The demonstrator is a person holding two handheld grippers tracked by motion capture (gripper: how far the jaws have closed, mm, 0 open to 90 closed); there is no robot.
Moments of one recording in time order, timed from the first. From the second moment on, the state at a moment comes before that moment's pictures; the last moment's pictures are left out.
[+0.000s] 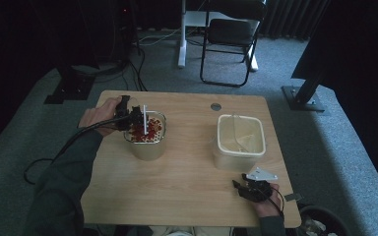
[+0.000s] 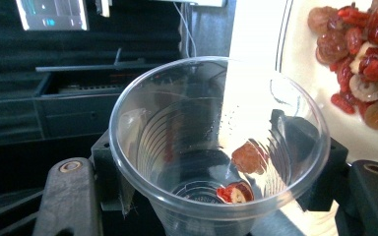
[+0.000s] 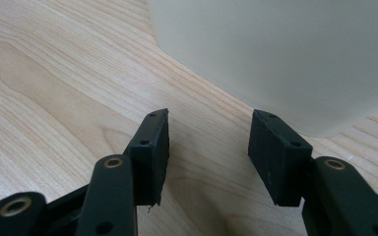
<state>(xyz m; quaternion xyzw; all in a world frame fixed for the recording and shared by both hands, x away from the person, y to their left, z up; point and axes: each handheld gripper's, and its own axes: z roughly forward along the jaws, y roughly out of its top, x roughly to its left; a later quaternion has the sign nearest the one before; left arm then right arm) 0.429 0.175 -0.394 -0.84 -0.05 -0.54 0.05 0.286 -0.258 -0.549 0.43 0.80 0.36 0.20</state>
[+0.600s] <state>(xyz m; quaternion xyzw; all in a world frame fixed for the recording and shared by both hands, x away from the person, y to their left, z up) 0.432 0.183 -0.355 -0.86 -0.18 -0.43 -0.18 0.284 -0.258 -0.549 0.43 0.80 0.36 0.20</state>
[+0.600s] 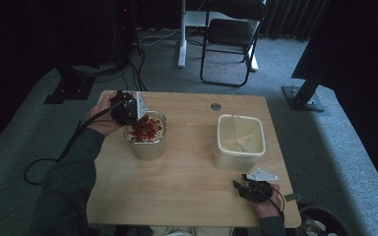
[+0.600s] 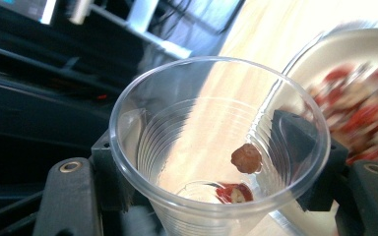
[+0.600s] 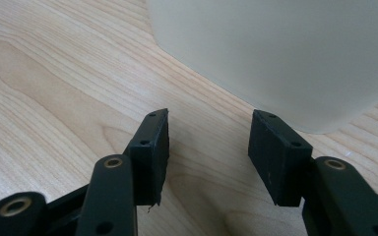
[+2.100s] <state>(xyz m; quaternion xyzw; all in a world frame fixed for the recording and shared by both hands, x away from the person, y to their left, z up) 0.421 0.146 -0.385 -0.82 0.04 -0.55 0.15 0.283 -0.259 -0.549 0.43 0.80 0.36 0.20</state>
